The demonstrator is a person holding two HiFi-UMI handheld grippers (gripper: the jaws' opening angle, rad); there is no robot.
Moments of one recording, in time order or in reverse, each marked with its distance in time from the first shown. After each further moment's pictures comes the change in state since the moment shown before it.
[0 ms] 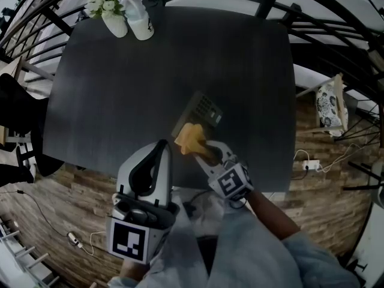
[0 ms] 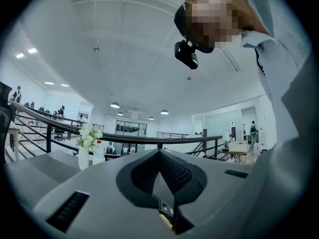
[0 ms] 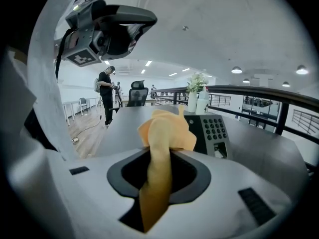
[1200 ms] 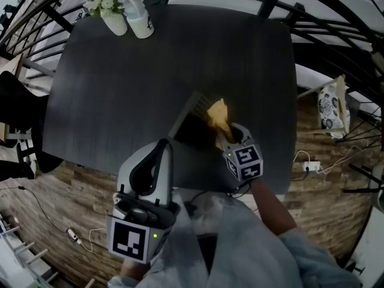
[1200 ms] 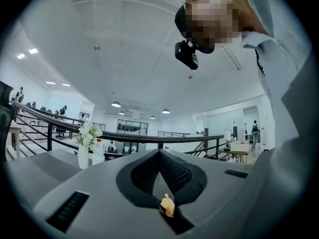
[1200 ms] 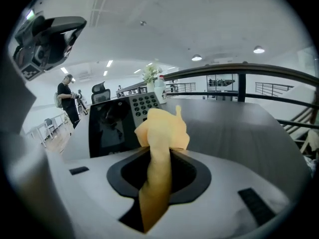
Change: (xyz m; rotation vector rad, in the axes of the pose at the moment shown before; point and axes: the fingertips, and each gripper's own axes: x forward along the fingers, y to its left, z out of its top) left arm 0.010 -0.007 -0.005 -0.005 0.009 0.015; right arm -0.012 -0.111 -0.061 0.334 0.047 -0.284
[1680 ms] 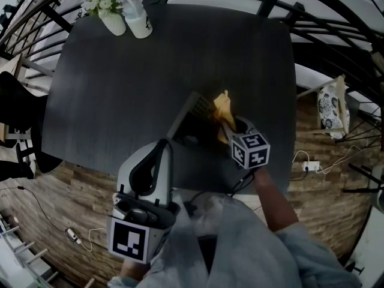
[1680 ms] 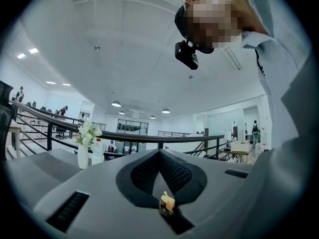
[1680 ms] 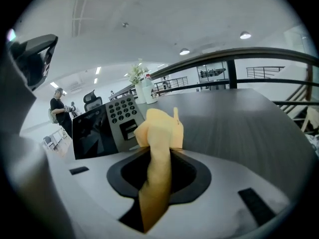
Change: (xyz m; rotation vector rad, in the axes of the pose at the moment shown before) left arm 0.004 -0.002 -0.002 -0.001 0.004 0.002; right arm 0.013 -0.034 0.001 0.162 0.026 0.003
